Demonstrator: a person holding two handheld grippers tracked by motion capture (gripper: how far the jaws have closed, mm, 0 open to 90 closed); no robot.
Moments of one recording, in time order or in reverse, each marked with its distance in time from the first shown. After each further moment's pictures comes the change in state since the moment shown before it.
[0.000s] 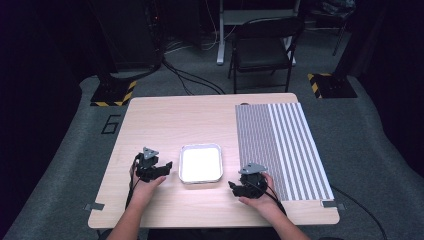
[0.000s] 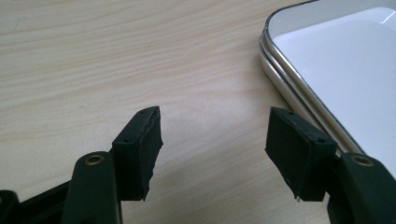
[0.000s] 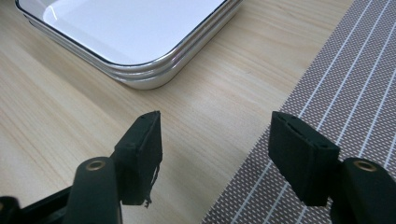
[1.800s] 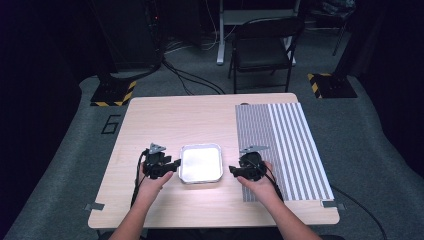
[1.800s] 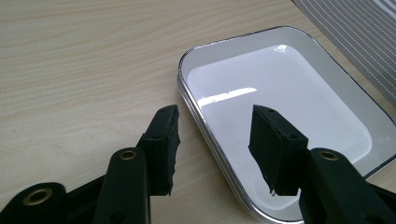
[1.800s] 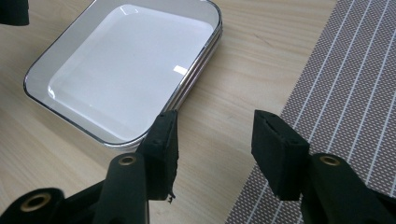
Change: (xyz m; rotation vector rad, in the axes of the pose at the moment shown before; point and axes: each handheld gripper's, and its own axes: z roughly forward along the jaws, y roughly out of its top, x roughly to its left) left arm -0.033 0.028 -0.020 0.028 -0.126 -0.048; right arm -0.020 0.049 0.000 0.054 0.027 0.176
